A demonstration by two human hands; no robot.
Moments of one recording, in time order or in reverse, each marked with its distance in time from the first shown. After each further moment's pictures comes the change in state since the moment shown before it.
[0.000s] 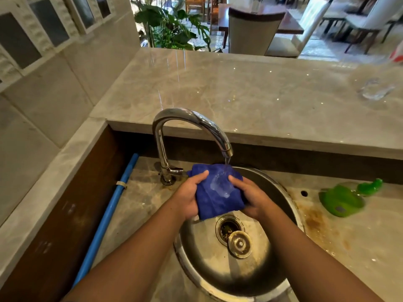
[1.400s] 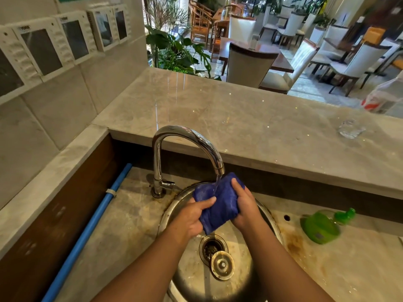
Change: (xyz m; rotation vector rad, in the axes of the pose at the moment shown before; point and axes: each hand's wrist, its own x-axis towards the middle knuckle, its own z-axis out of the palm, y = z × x) left_hand 0.016 -0.032 0.022 -0.093 0.023 0.134; right_hand -0.013 -0.019 0.021 0.230 0.162 -0.194
